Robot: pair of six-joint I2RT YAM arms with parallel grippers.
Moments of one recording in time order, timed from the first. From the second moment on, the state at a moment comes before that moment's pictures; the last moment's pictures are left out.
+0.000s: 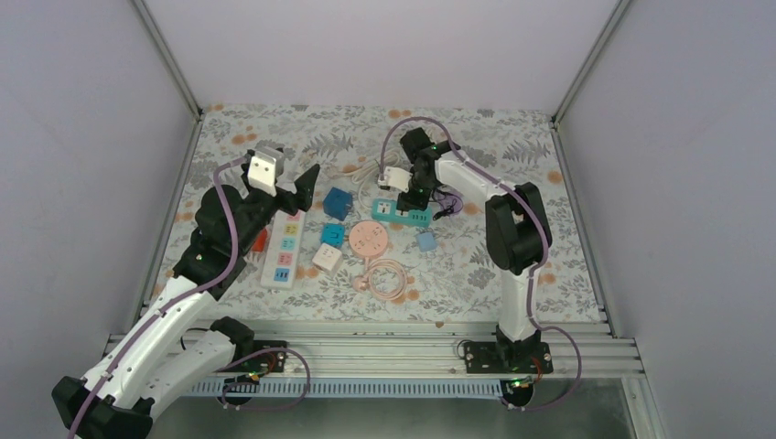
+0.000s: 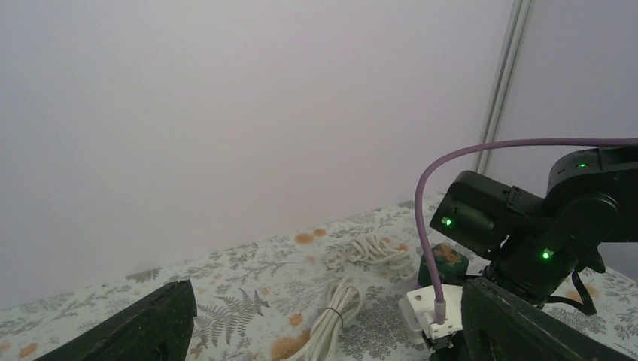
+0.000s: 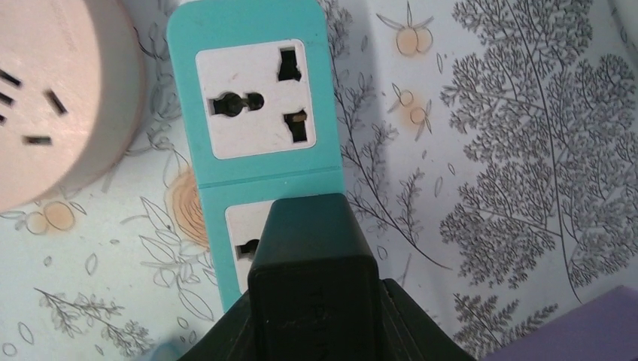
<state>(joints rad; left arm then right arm) -0.47 0.78 0.76 0.03 0.00 -0.06 0.48 2.04 1.61 -0.88 -0.12 -0.80</state>
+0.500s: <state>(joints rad) -0.47 0.78 0.76 0.03 0.00 -0.06 0.44 2.10 1.68 -0.96 -0.02 -0.83</state>
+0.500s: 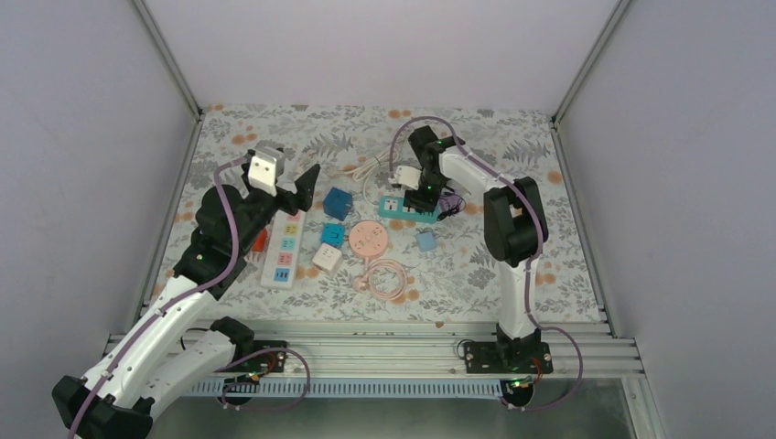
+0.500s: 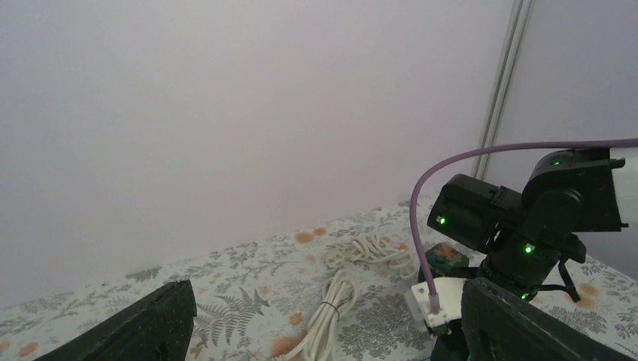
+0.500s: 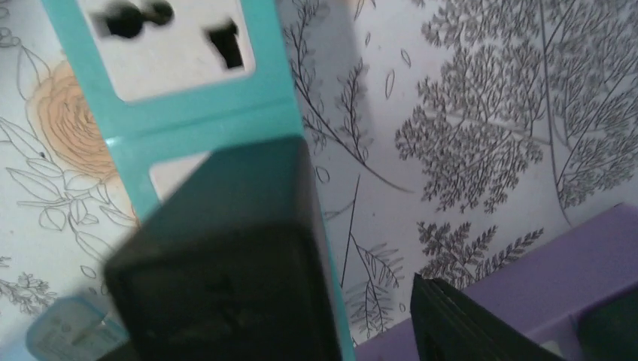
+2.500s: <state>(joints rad) -0.47 0.73 0.73 0.03 -0.19 -0.17 0.58 1.66 0.88 -0.39 0.11 0.46</state>
